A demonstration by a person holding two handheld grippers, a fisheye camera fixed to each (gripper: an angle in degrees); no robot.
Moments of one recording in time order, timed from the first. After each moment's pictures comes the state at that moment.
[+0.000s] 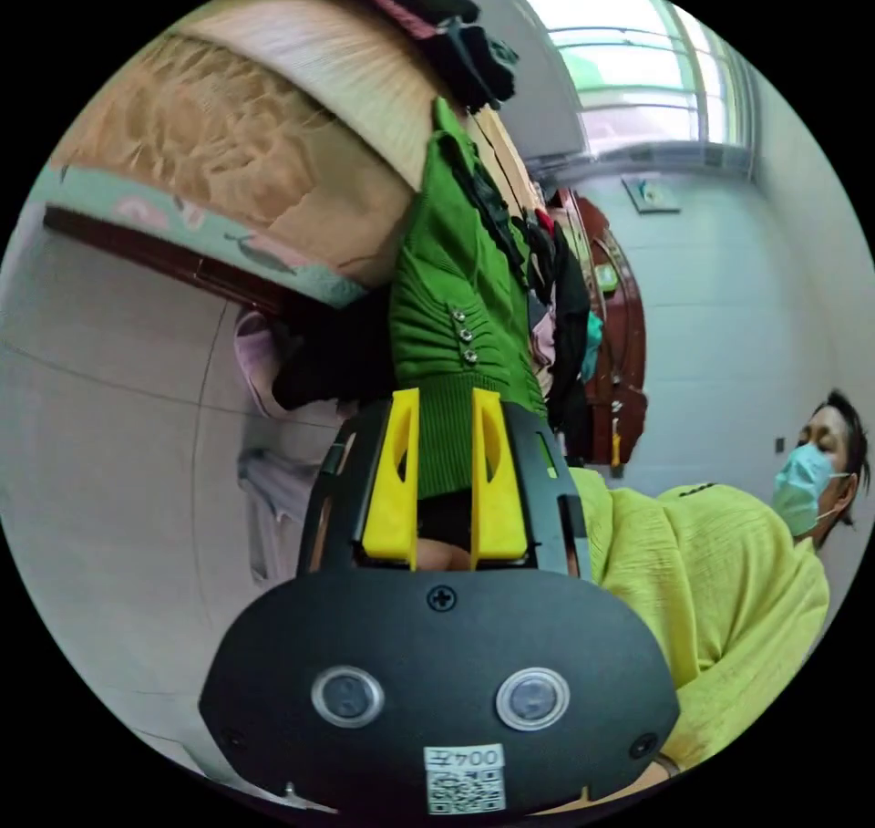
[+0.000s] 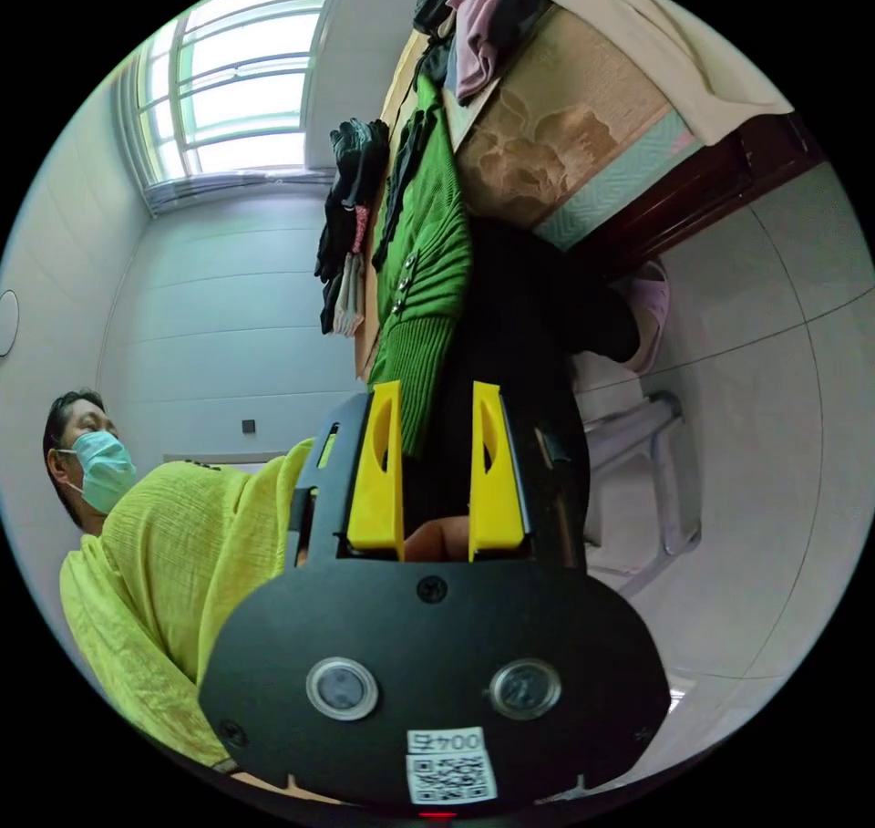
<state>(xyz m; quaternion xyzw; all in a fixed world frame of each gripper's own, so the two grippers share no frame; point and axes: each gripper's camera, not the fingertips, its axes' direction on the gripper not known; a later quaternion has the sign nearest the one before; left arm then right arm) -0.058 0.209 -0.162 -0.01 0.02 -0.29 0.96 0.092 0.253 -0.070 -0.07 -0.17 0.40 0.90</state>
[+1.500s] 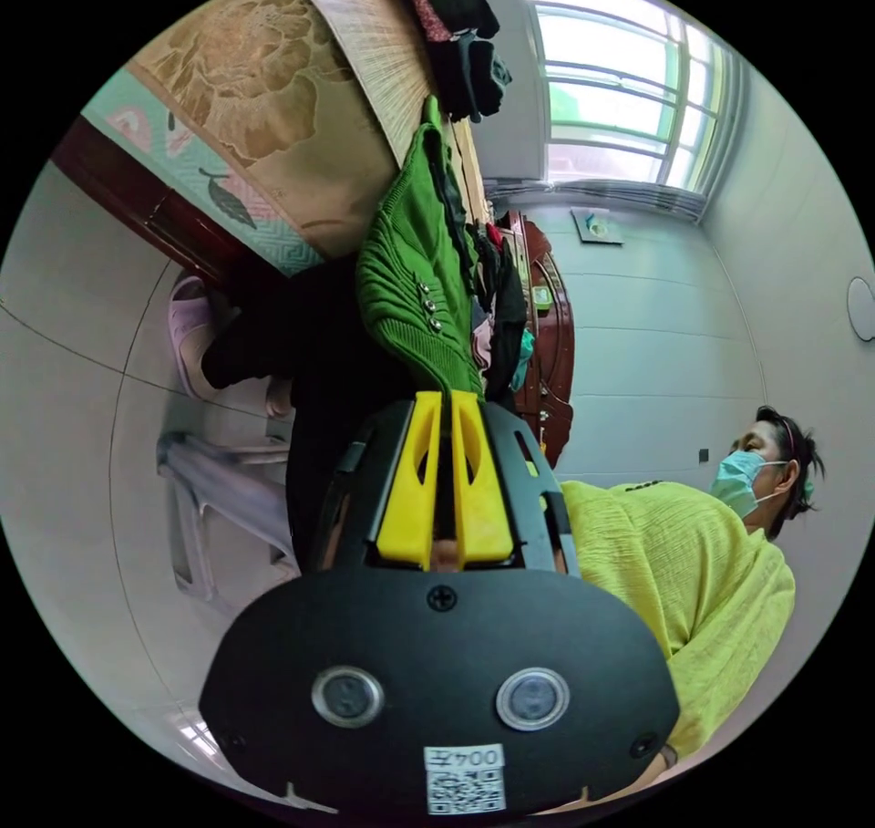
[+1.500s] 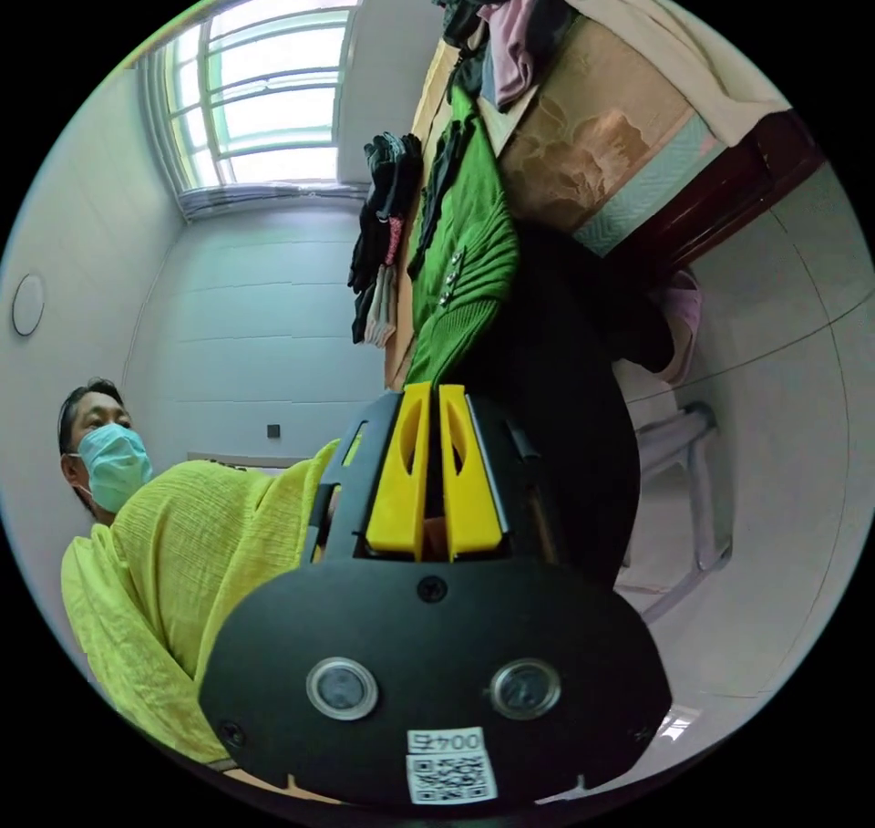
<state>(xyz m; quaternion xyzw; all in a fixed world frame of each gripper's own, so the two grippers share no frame) 0.073 0.286 -0.266 0.04 0.13 -0.29 0.95 0.076 0.256 -0.165 0.00 -0.19 0.38 0.90</state>
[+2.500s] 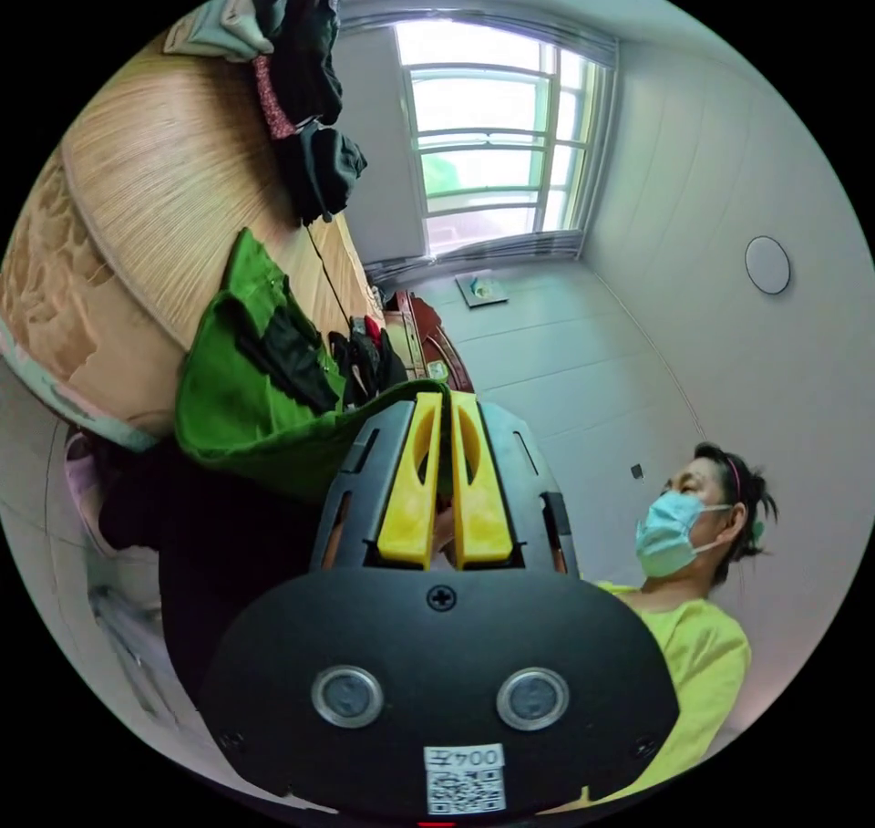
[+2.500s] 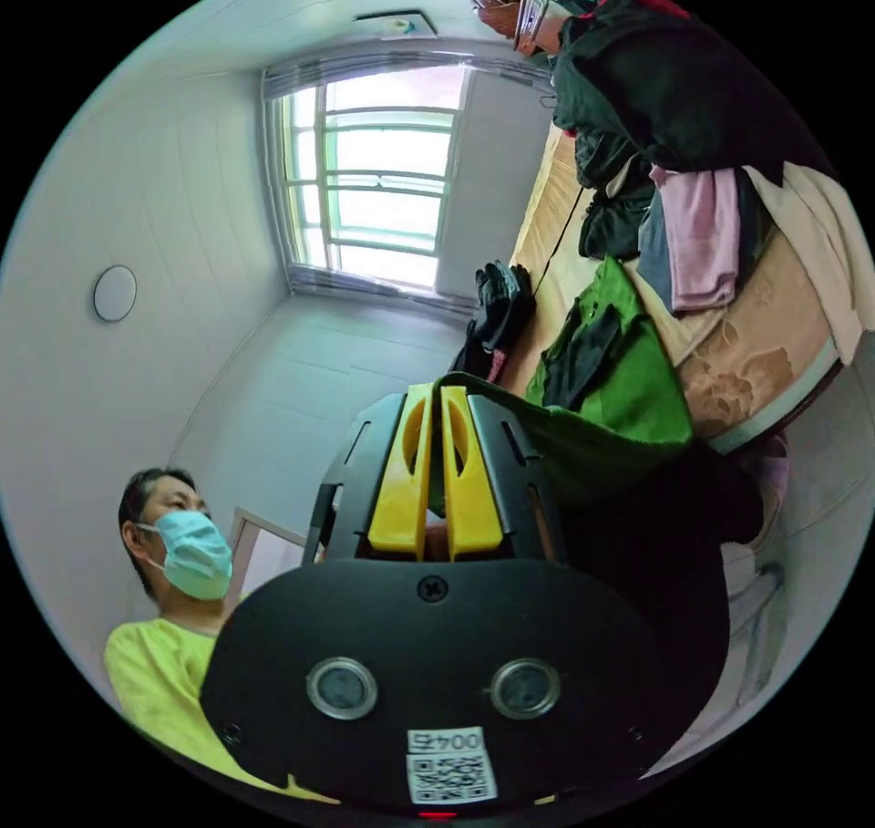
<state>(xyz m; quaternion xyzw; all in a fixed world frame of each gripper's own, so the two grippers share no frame) 0.297 0.121 -0.280 0.21 0.21 -0.21 0.93 0.110 0.083 -0.224 0.22 -0.22 0.36 0.88</state>
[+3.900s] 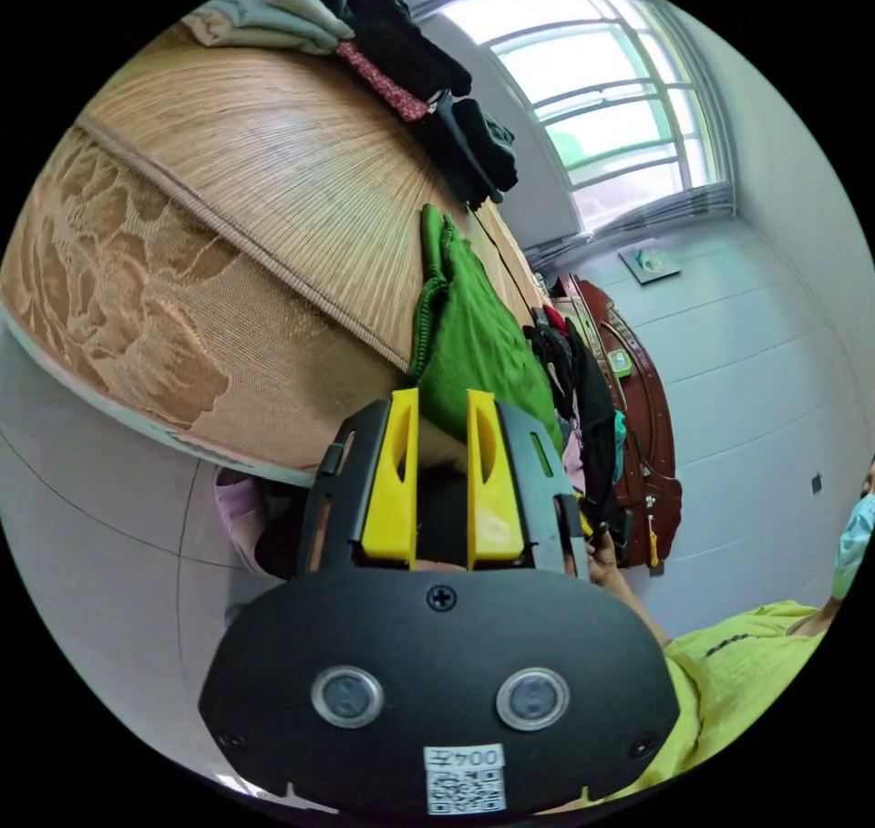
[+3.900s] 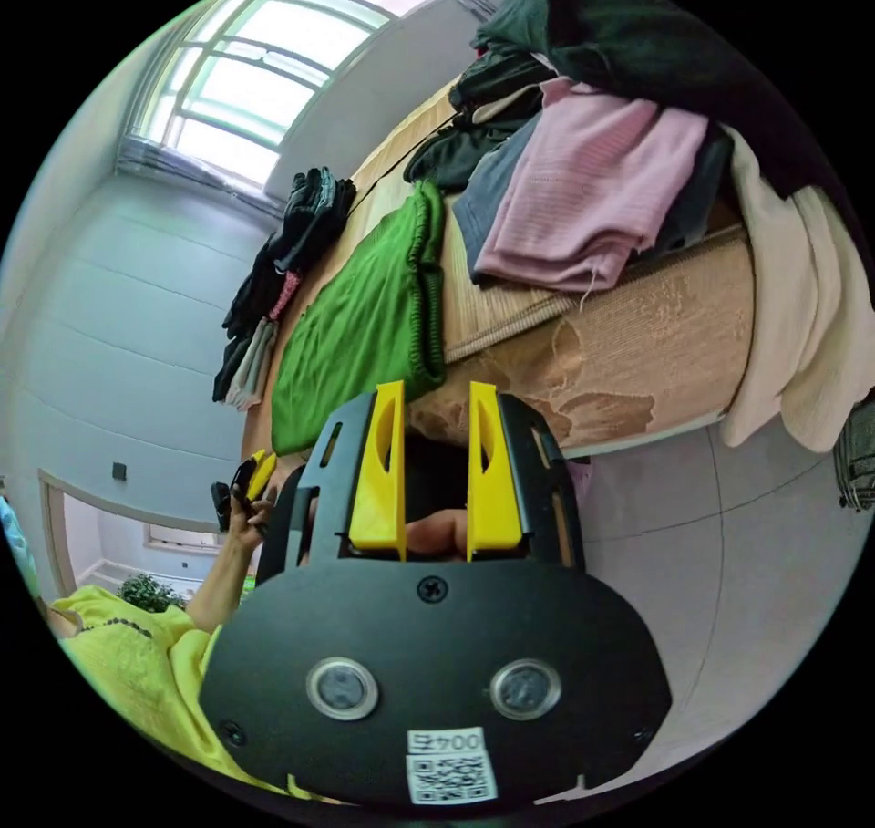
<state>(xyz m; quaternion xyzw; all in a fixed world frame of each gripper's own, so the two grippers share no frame) 0.206 0.001 -0.062 0.13 -0.07 -0.24 0.96 0.180 0.156 0.062 -0.01 0.05 0.33 0.94</state>
